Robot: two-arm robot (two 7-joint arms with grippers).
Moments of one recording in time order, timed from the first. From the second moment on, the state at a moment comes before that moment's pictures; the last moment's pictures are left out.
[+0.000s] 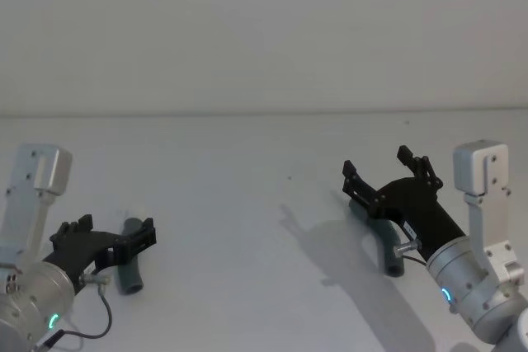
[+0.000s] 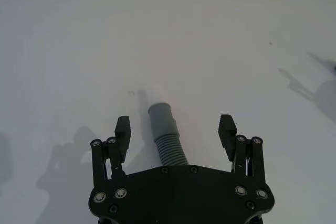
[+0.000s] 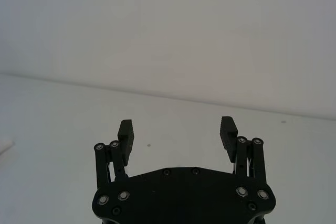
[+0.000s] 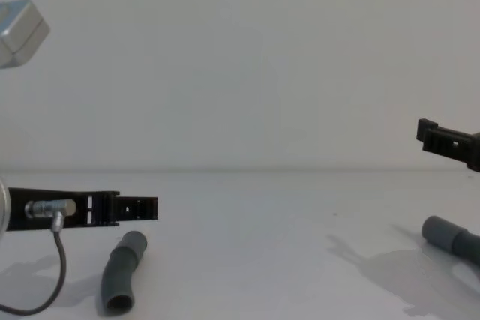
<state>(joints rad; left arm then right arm) 0.01 0.28 0.23 -1.97 -0.46 0.65 0.11 -0.01 0.34 -0.23 -1.77 0.29 0.03 0.07</state>
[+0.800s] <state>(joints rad) -0.02 0.26 0.25 -1.97 -0.44 0.76 0.14 -0.01 0.34 -0.23 -1.77 0.29 0.03 0.07</state>
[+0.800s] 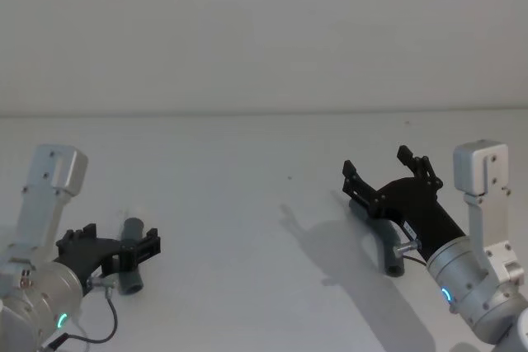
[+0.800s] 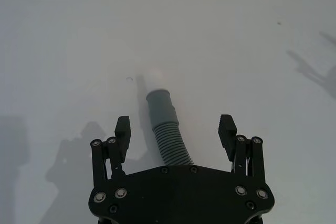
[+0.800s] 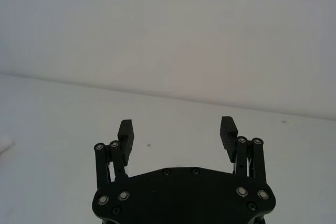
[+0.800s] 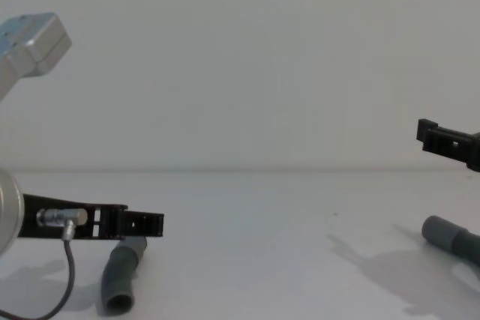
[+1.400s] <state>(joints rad) -0.03 0.23 0.25 -1.94 -0.41 0.77 0.17 -0.01 0.34 -0.23 -1.77 0.29 0.03 0.07</state>
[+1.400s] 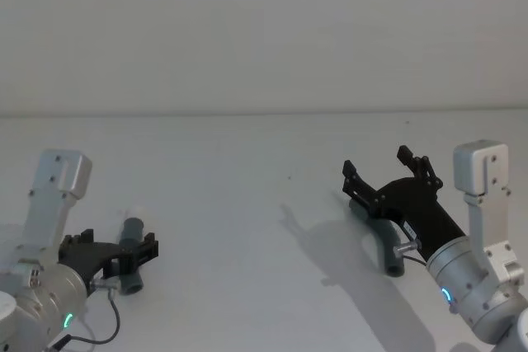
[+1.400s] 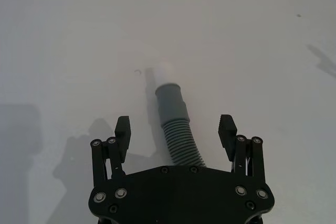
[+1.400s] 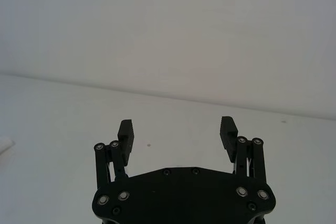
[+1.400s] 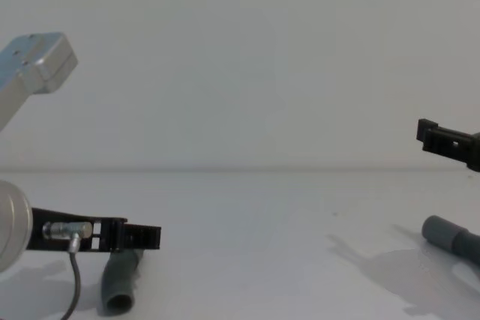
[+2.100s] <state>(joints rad) -0.05 0.20 0.25 -1.90 -0.39 0.78 0.18 -0.01 0.34 -0.23 -1.77 0.29 0.03 0.07</state>
